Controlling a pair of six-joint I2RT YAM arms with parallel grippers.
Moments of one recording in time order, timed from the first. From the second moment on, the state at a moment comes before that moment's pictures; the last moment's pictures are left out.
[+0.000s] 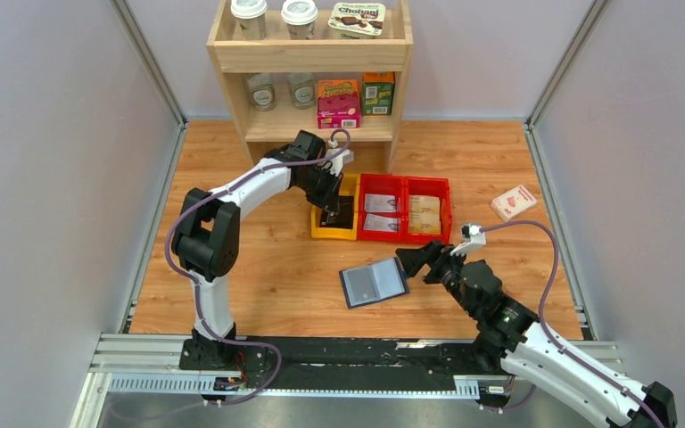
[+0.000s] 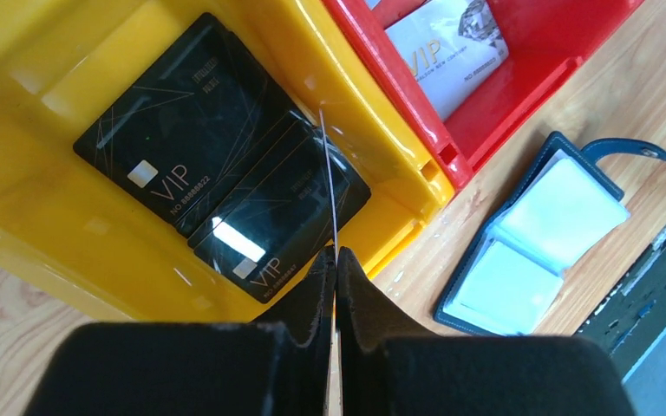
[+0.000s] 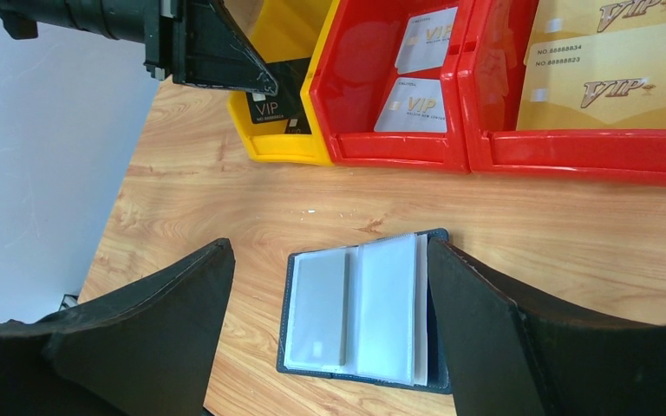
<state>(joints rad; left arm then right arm) -0.47 1.93 1.49 -0.62 0.50 0.08 0.82 0.44 0.23 0.00 0.30 0.76</state>
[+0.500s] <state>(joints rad) -0.46 1.95 1.56 -0.69 0.35 0.13 0.82 0.46 0.24 -0.01 0.28 0.72</state>
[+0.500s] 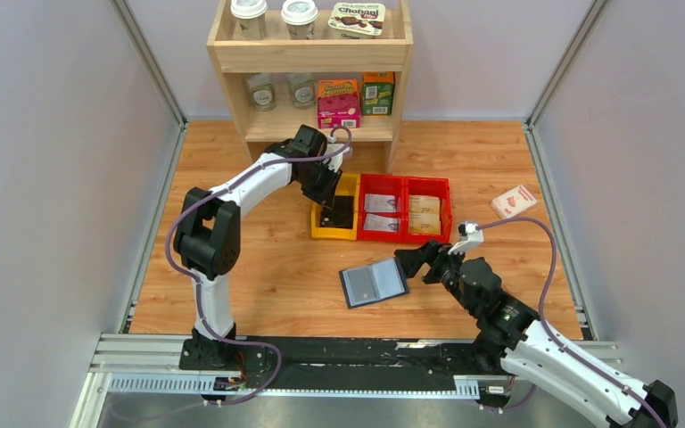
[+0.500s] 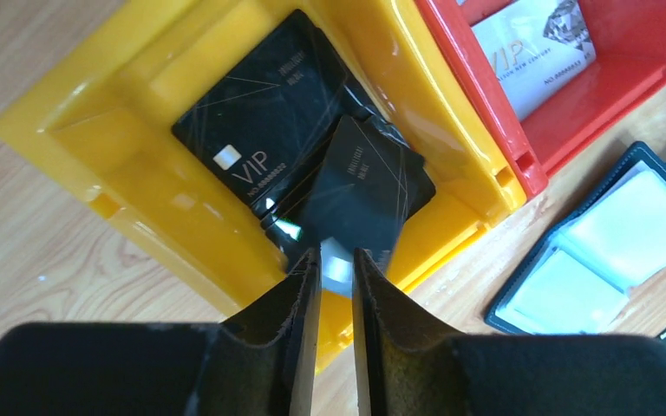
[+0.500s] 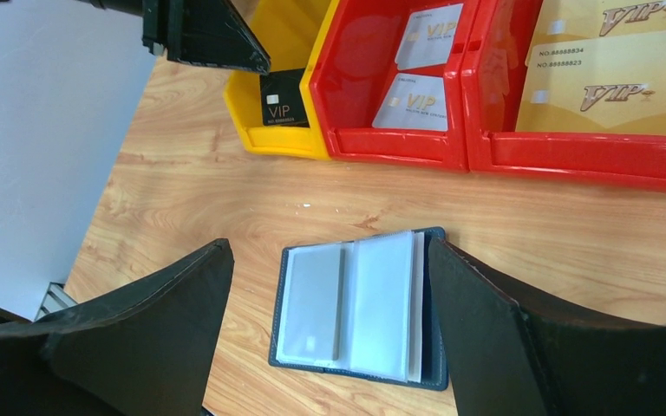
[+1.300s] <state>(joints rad) -0.47 0.93 1.18 -0.70 -0.11 -0.10 0.95 1.18 0.83 -0.50 0.04 0.38</state>
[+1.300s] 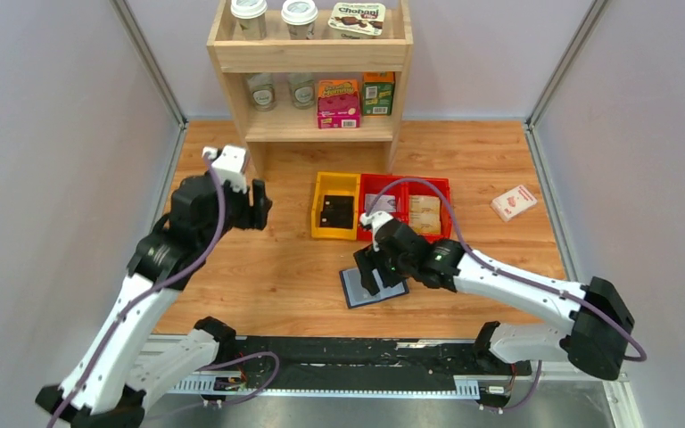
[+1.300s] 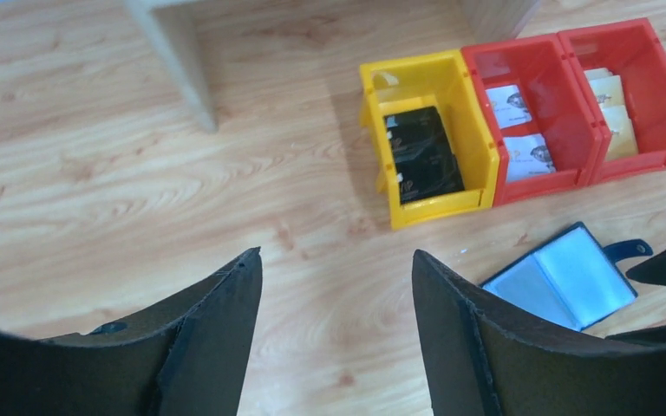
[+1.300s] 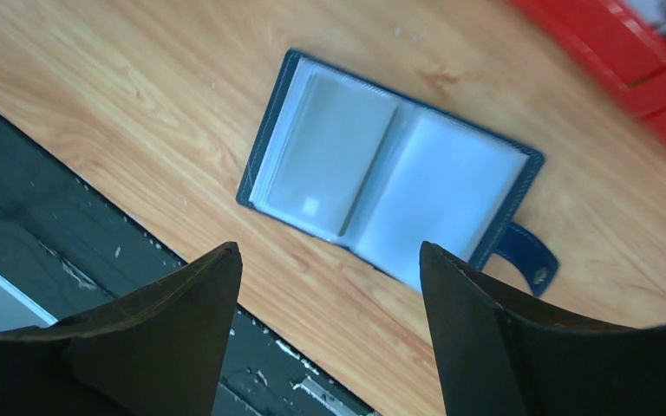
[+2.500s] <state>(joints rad) -0.47 0.62 0.80 -0.71 -0.18 -0.28 1.13 1.68 1.09 -0.71 0.18 0.37</state>
